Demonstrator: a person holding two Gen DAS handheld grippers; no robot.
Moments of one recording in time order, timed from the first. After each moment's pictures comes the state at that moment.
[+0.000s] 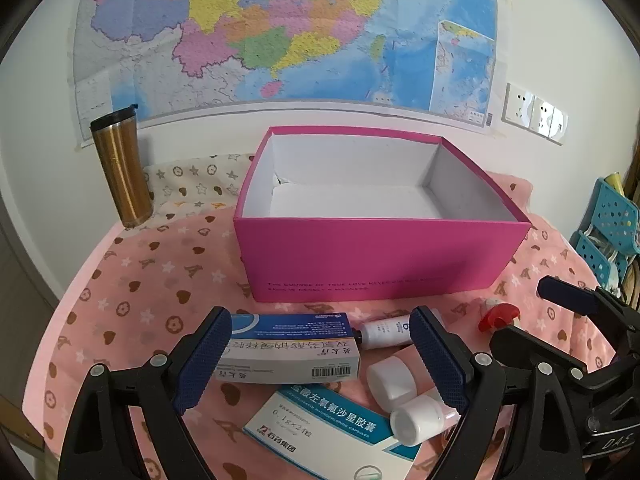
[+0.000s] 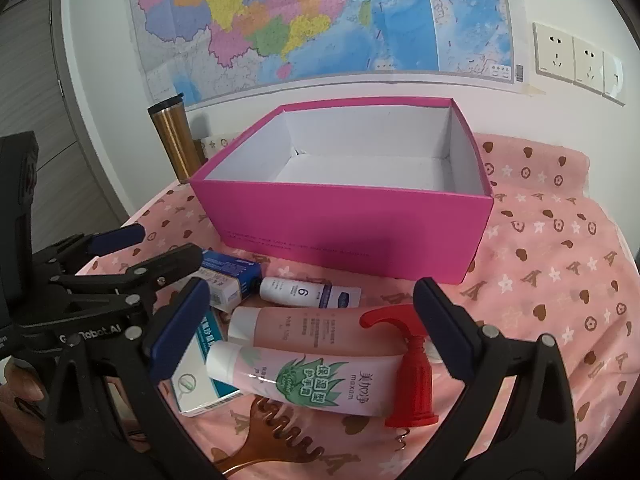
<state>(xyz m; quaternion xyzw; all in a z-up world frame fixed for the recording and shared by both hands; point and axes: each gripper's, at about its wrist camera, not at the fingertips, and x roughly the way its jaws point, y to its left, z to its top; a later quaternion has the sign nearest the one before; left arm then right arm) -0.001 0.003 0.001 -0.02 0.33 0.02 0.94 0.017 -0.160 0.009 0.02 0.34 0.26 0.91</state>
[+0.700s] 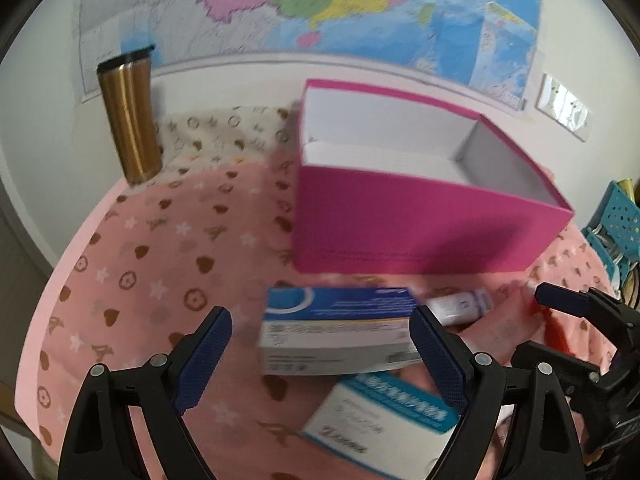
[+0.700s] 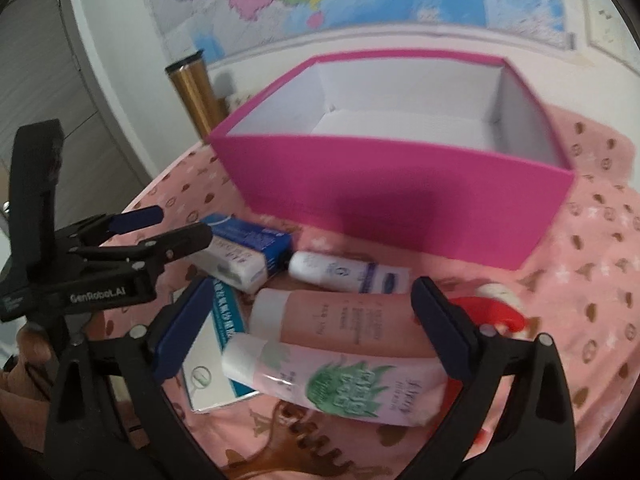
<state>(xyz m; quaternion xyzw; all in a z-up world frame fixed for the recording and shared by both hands) 0.021 0.056 -0.027 -0.06 0.40 0.02 0.92 0.047 -0.121 -0.018 0.02 0.40 0.33 0.86</state>
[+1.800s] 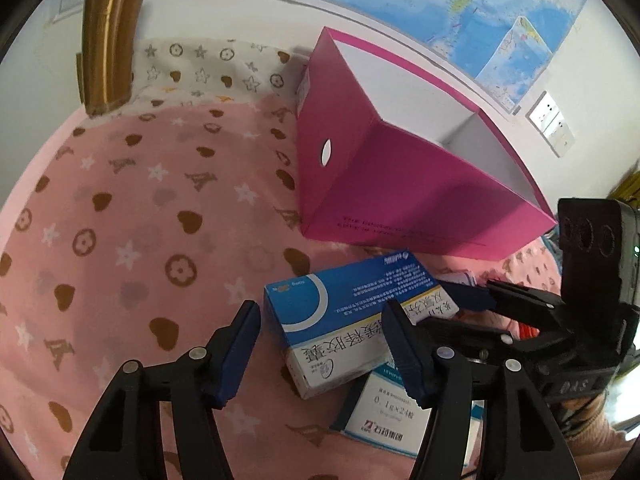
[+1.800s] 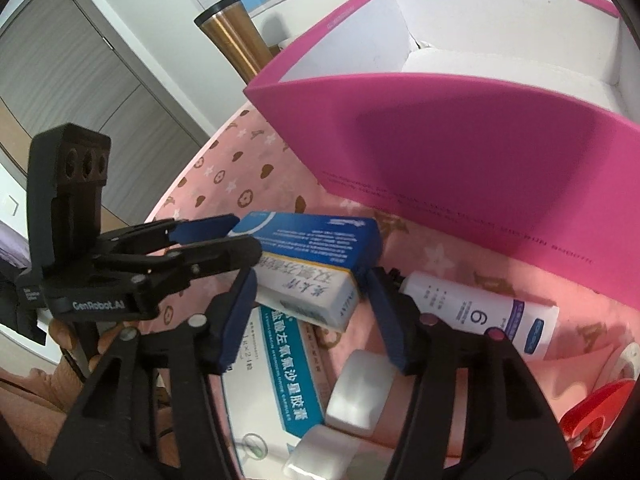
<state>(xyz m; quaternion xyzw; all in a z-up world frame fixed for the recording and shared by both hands) 0.041 0.116 -0.057 -0.17 0.46 -0.09 0.87 0.090 -0.050 -0.055 0.04 0.49 0.41 0.77</state>
